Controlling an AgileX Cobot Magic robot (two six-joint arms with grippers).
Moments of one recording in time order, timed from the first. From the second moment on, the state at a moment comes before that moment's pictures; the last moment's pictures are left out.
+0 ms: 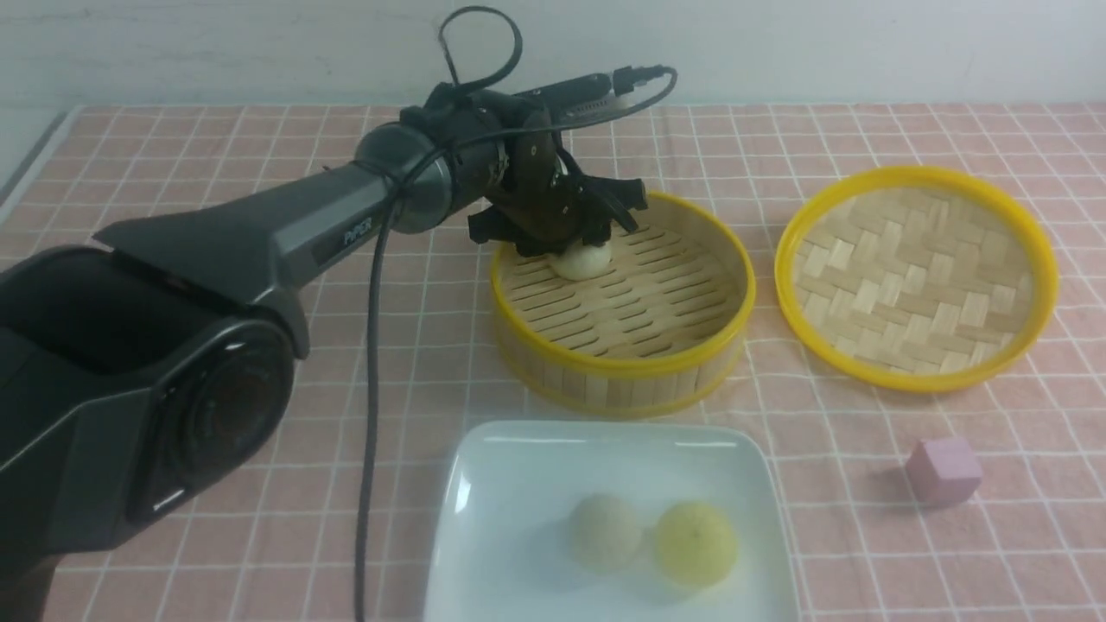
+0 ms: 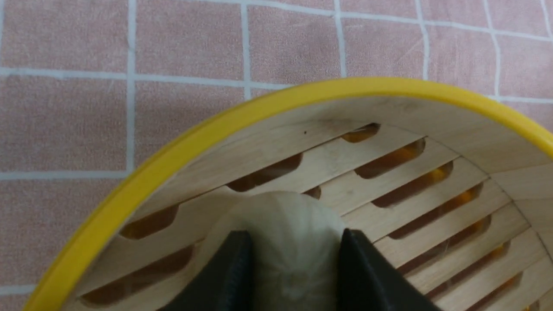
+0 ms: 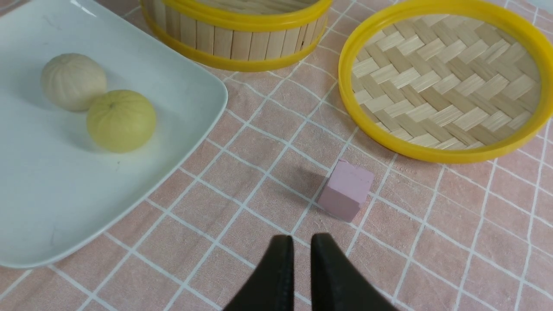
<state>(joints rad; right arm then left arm) 0.71 0.27 -0.45 -0.33 0.83 0.19 -0.51 2.33 -2.00 -0.03 0.57 -0.49</state>
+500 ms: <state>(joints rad) 0.71 0.27 -0.45 -0.33 0.83 0.19 -0.51 2.03 -2.01 0.00 0.95 -0.34</state>
